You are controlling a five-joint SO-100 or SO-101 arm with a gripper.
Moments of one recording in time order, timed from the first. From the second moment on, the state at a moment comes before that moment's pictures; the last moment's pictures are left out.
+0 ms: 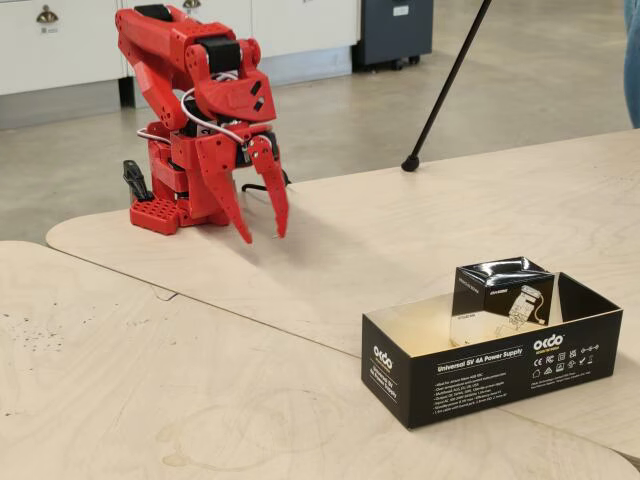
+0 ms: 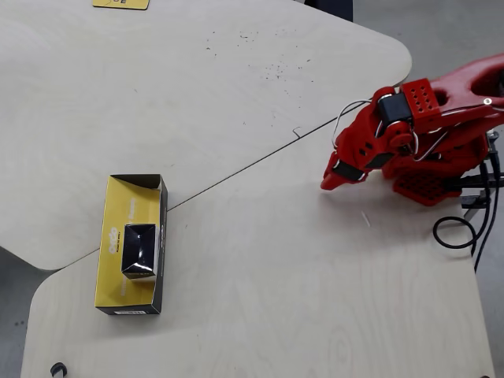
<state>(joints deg) -10.1 163.9 172.3 61.6 -66.1</state>
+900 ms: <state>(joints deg) -11.7 187.2 177.0 78.6 -87.2</state>
